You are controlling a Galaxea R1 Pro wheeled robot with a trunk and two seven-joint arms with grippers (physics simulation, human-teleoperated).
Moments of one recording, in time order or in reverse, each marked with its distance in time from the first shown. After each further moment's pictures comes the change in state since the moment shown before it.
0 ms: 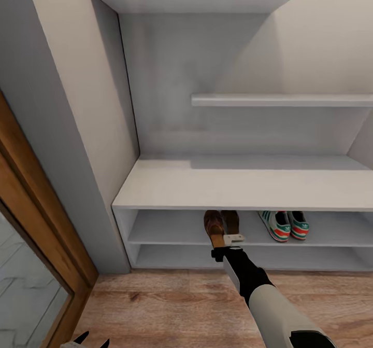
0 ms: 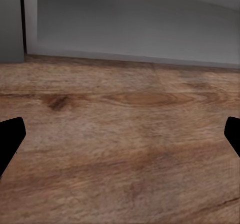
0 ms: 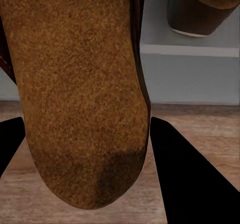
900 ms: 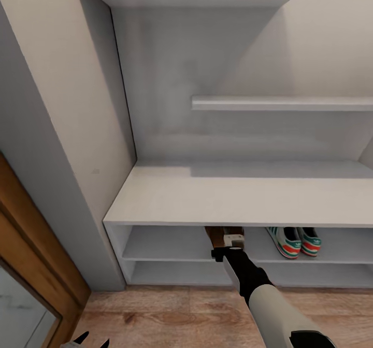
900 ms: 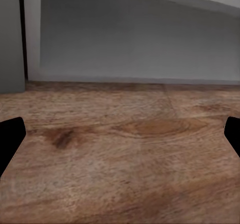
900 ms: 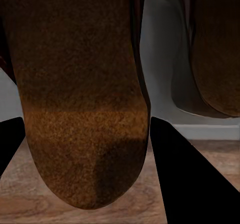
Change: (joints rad) left arm 0.000 0.000 0.000 0.000 0.000 0.001 0.002; right arm 0.000 0.000 0.000 0.000 0.002 0.001 -0.001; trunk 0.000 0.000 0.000
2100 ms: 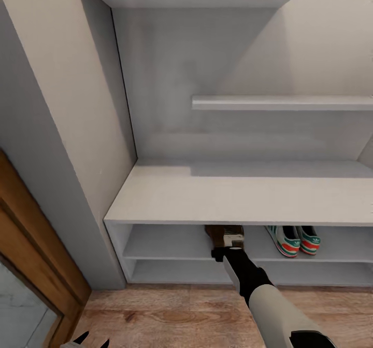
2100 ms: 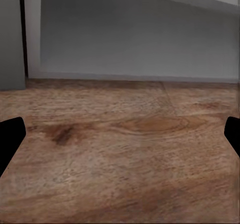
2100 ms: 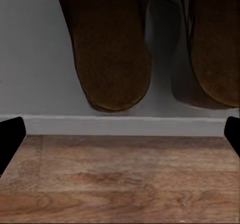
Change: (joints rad) left arm 0.000 0.000 0.000 0.001 0.000 0.000 0.000; right arm 0.000 0.000 -0.001 0.000 -0.002 0.000 0.000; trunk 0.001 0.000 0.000
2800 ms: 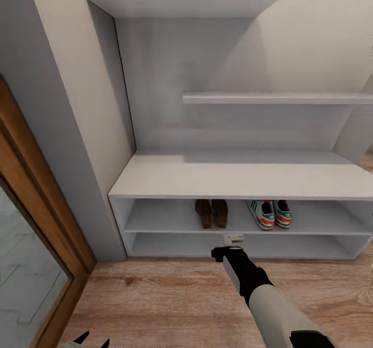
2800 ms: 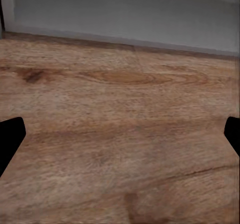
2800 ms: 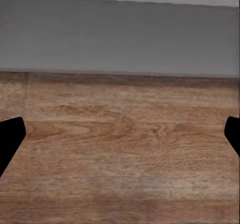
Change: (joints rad) left arm 0.000 -0.002 0.000 0.000 0.000 0.000 0.001; right arm 0.000 0.000 0.001 0.000 0.000 0.000 0.000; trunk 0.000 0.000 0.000
